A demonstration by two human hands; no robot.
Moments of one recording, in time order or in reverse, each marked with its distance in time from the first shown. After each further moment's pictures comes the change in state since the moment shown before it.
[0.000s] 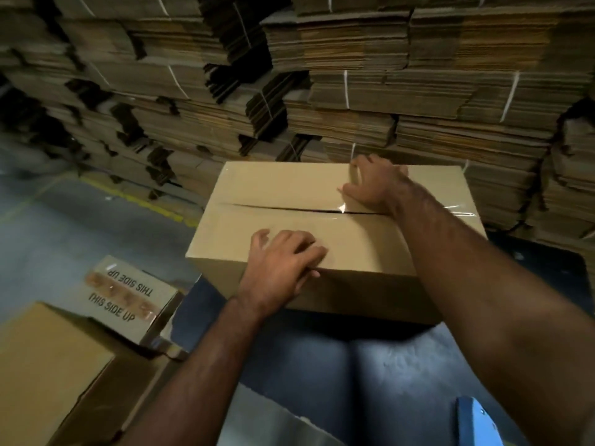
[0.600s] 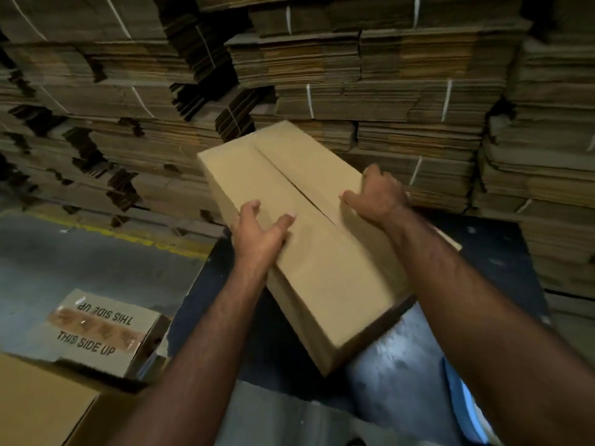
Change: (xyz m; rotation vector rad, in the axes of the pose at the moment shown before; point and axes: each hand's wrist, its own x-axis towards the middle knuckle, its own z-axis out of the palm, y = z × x) left_hand 0.006 -0.020 -0.027 -1.123 0.231 -0.947; right_hand -0.082 -0.035 -0.004 0.270 0.148 0.358
